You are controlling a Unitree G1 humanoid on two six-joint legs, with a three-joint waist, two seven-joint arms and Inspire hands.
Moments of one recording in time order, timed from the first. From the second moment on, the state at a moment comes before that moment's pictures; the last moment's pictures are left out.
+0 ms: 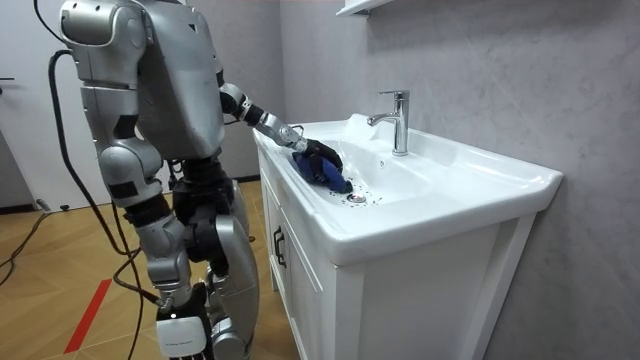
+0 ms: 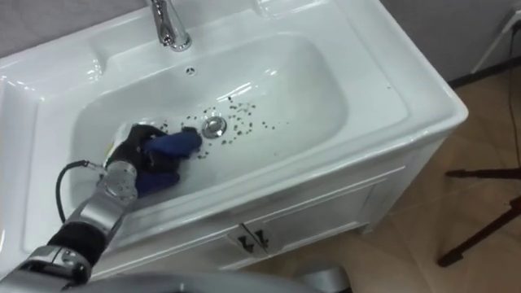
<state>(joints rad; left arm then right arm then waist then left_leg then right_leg) -0.18 0.22 -0.19 0.79 0.26 0.15 0.21 0.15 -0.26 0.00 1.18 -0.07 0.25 0.05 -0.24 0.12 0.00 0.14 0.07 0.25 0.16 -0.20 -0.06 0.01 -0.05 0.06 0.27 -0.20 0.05</state>
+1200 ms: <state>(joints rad) -0.58 0.17 -0.22 1.08 -0.08 0.11 0.27 0.07 -0.28 0.10 1.18 0.16 0.20 -0.03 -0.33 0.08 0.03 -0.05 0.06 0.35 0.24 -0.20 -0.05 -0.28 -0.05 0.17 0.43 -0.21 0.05</state>
